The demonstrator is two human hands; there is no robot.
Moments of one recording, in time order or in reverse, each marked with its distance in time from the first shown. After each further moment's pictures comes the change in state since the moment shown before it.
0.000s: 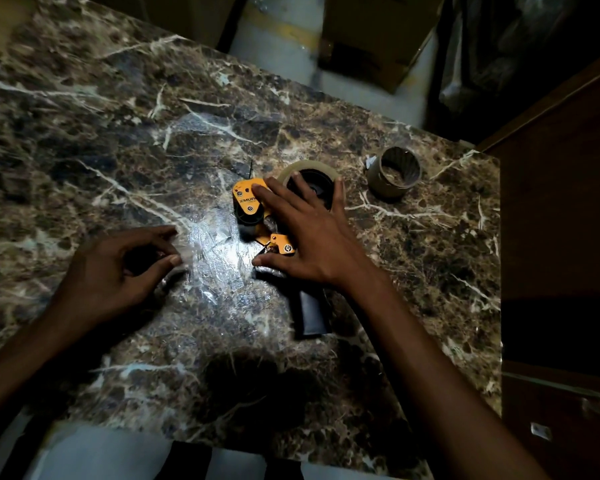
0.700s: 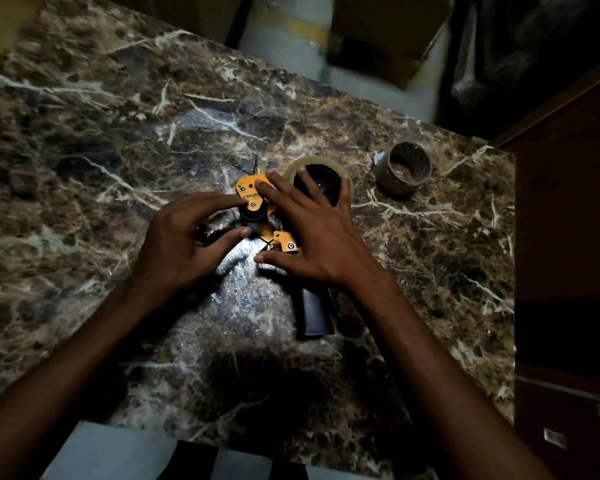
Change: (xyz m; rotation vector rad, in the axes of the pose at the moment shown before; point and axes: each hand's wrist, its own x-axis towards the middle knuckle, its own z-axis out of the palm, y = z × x) left_hand 0.041 0.051 0.044 -0.021 0.101 0.321; right_hand 0.000 0.000 0.002 0.044 0.025 0.012
